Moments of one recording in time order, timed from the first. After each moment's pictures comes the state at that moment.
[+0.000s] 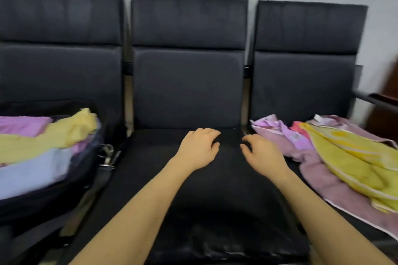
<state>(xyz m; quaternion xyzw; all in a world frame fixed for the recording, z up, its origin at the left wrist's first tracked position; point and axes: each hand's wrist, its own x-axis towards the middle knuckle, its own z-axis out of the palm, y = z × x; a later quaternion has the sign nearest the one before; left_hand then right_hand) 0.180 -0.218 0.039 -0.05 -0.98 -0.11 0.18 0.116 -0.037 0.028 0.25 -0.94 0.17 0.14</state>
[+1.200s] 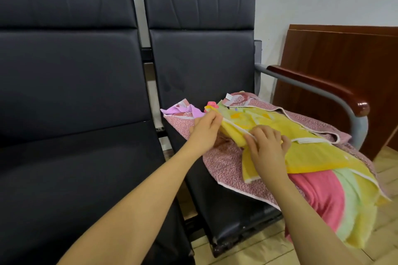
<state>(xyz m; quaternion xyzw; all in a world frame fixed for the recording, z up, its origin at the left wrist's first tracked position) 0.034 0.045 0.013 -0.11 -0.85 -0.50 0.13 0.056 0.215 -0.034 0.07 -0.89 0.20 0.42</state>
